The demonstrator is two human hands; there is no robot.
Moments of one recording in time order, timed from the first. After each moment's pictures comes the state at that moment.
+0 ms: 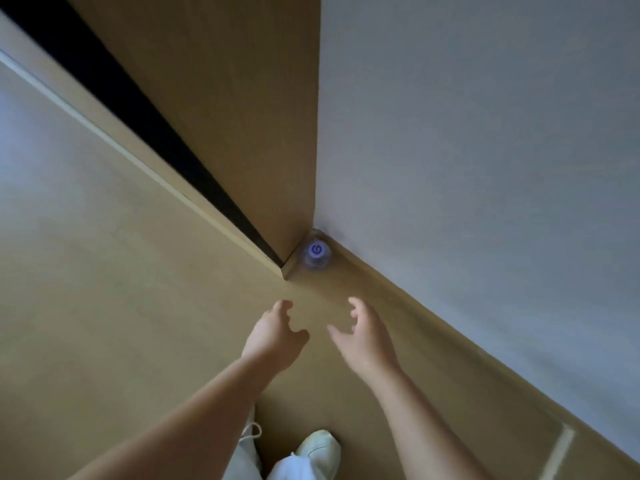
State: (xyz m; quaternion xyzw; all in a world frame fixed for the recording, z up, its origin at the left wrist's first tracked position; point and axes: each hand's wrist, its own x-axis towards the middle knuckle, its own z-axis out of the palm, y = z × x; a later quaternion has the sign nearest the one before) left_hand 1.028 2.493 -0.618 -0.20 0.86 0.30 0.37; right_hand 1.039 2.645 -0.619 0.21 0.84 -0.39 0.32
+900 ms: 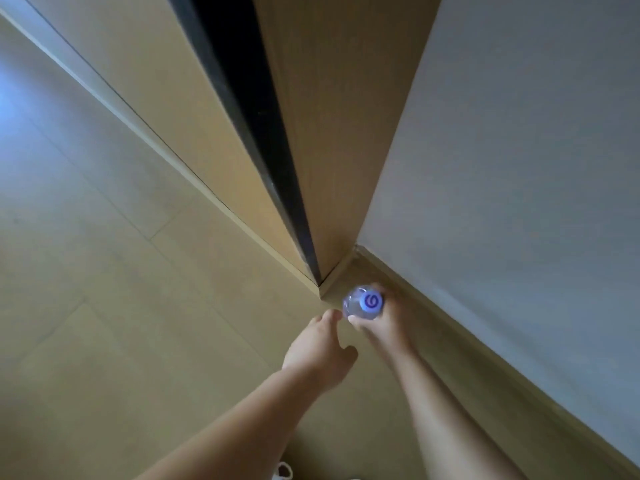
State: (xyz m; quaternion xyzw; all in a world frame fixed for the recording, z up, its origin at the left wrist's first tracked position) left_hand 1.011 2.478 -0.665 -0.13 0.88 0.28 0.37; right_hand 0.989 2.605 -0.757 0.12 0.86 -0.46 0.20
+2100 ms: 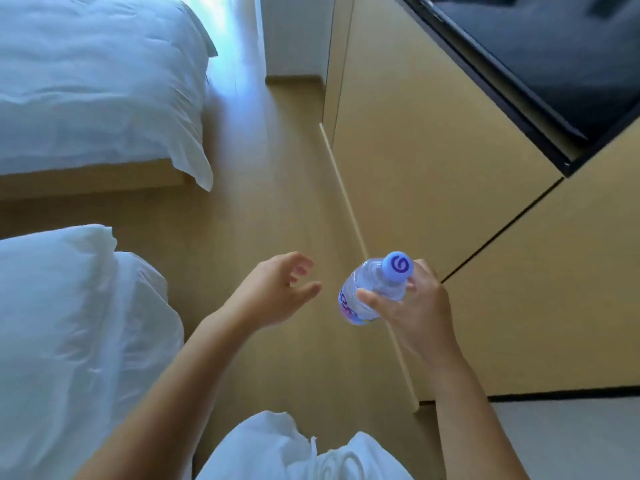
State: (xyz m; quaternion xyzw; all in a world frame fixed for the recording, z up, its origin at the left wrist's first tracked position) left_hand 1.208 2.041 -0.051 -0.29 0.87 0.40 -0.01; right_hand 1.092 2.215 -0.057 -0.28 0.82 -0.48 0.10
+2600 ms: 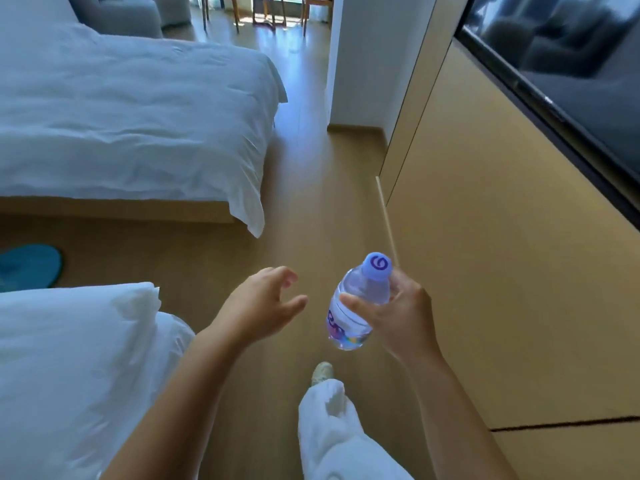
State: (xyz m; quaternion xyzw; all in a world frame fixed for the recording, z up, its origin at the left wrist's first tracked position) left_hand 1.174 1.826 -0.045 -0.39 0.86 0.32 -0.06; right_hand 1.027 1.964 -0.038 -0.35 0.75 -0.52 0.21
